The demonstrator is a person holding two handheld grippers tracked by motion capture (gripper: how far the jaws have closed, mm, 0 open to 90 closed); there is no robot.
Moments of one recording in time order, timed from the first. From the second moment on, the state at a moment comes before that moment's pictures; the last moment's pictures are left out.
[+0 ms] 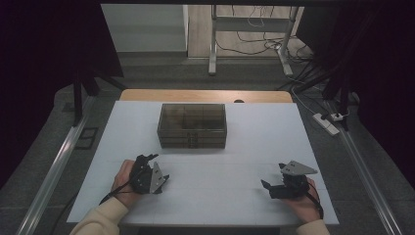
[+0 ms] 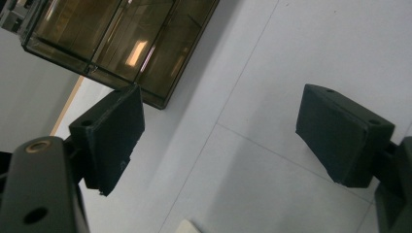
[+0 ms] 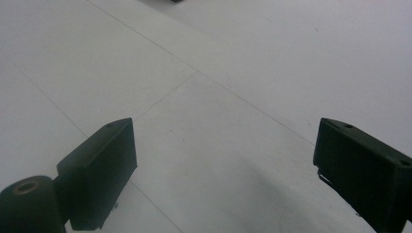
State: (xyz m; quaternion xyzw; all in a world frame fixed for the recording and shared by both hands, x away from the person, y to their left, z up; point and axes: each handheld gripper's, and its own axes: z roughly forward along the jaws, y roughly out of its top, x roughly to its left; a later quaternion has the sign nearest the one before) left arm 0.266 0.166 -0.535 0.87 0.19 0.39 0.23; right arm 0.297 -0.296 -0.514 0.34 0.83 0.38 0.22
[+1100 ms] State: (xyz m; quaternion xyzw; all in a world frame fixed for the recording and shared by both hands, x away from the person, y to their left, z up) left arm 0.277 0.150 -0.535 0.87 0.17 0.40 0.24; right arm 0.298 -0.295 -0.514 0.34 0.83 0.38 0.22
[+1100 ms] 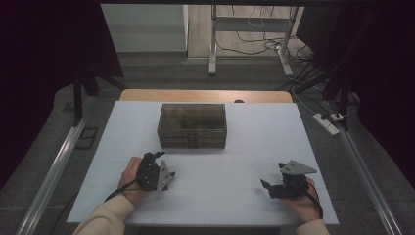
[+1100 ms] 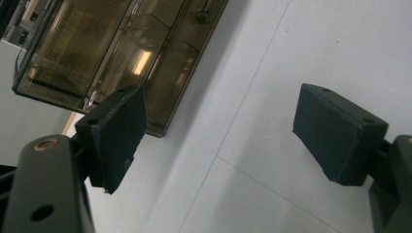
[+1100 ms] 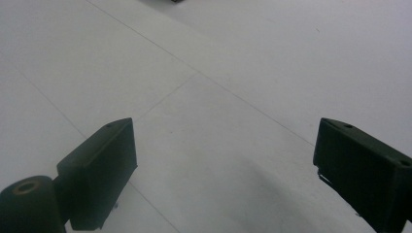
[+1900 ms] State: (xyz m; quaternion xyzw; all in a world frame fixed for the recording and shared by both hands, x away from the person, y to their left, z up) left arm 0.286 0.136 -0.535 0.87 0.16 0.41 0.23; right arm 0.298 -0.295 -0.513 0.34 0.83 0.38 0.22
